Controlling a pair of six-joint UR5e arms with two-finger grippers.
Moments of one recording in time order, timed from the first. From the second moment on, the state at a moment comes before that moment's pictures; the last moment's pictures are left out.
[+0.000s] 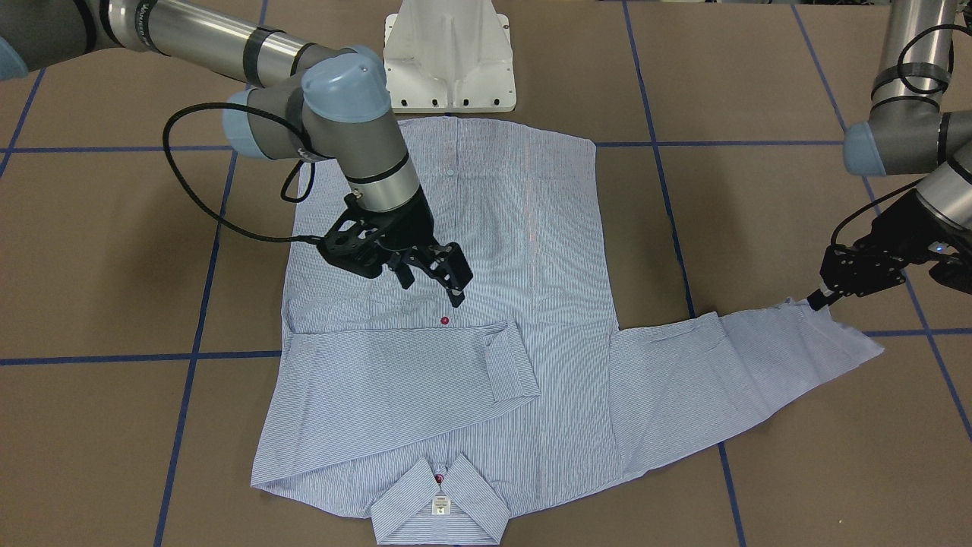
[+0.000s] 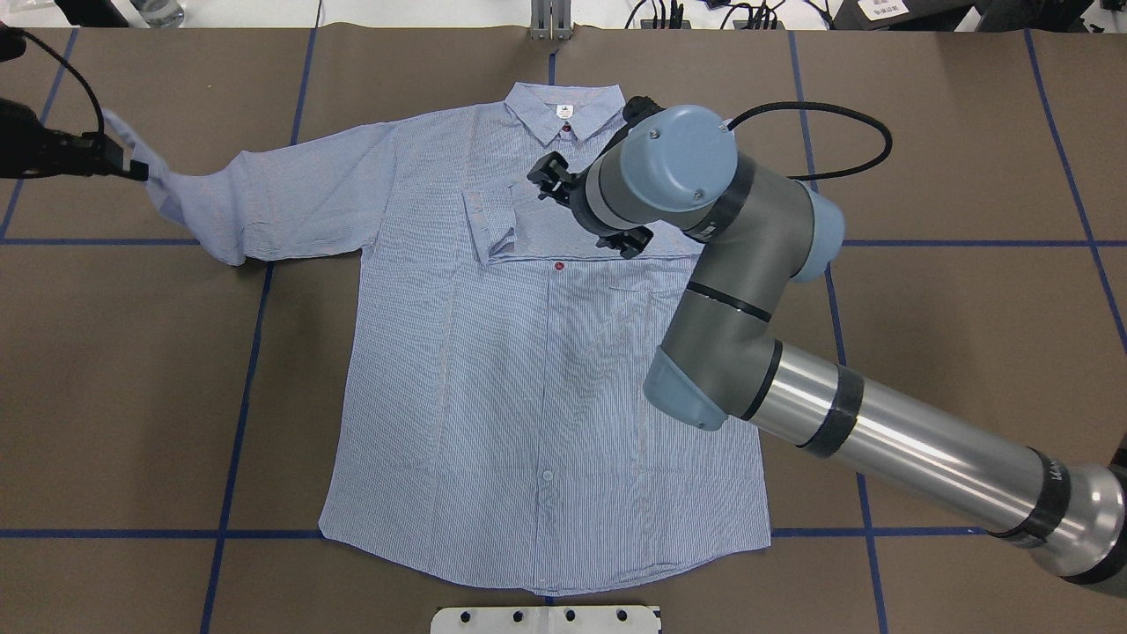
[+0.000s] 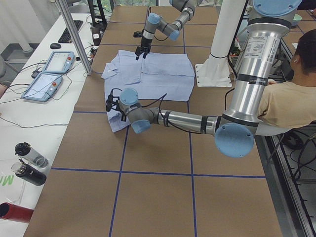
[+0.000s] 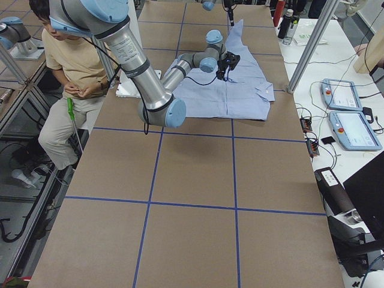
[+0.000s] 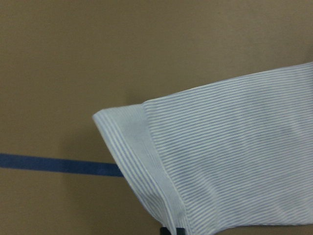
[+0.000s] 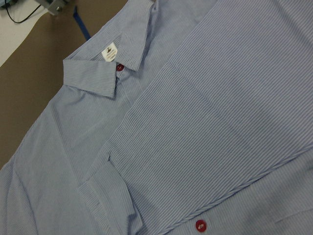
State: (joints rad) left arm -1.16 -1.81 -1.51 -2.53 -2.32 -0.96; right arm 0.64 -0.85 1.54 -1.20 1.76 1.83
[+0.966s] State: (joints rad) left arm -0.68 -2.32 -1.58 -2.18 -1.82 -1.13; right arm 1.00 -1.26 1.73 -1.19 2.10 1.48
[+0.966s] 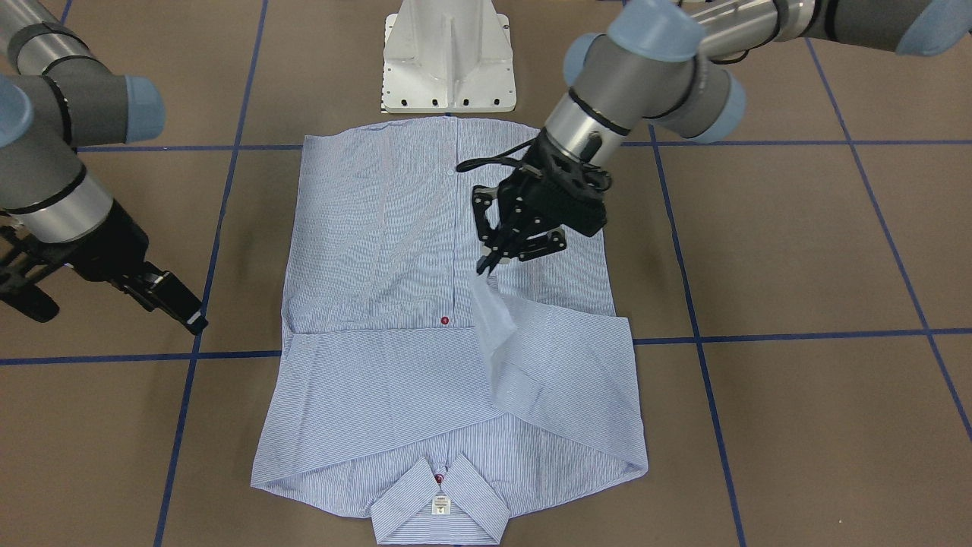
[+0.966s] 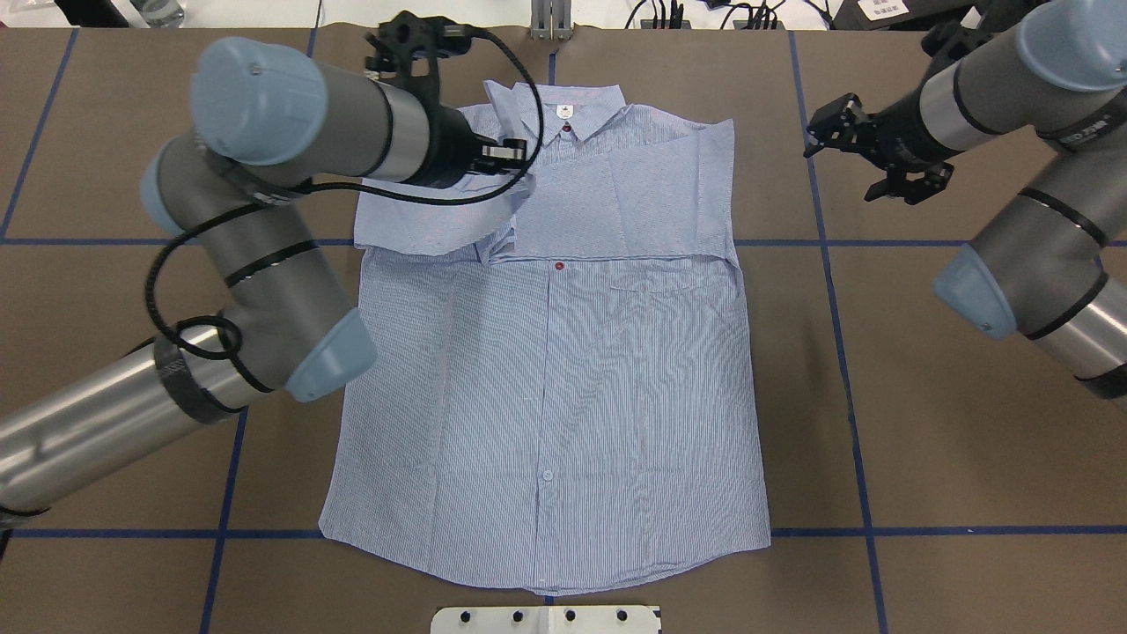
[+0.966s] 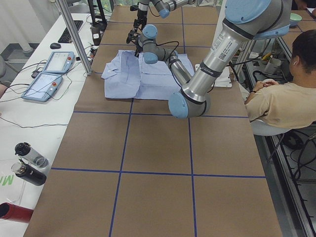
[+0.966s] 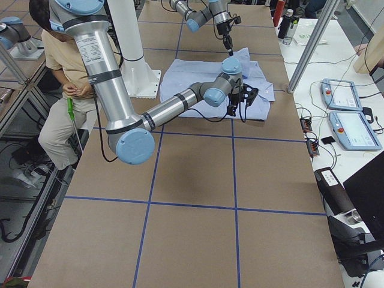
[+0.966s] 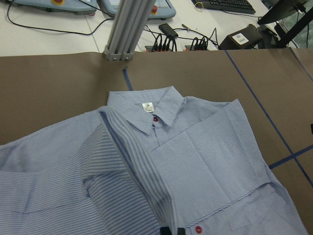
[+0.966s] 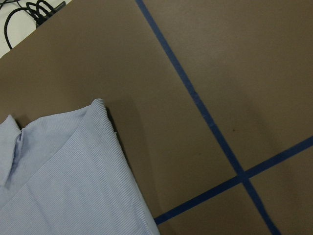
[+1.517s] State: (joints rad) left arm -0.58 -2.43 -1.42 -2.24 -1.68 -1.23; right arm 1.02 -1.32 1.76 -1.19 2.11 1.45
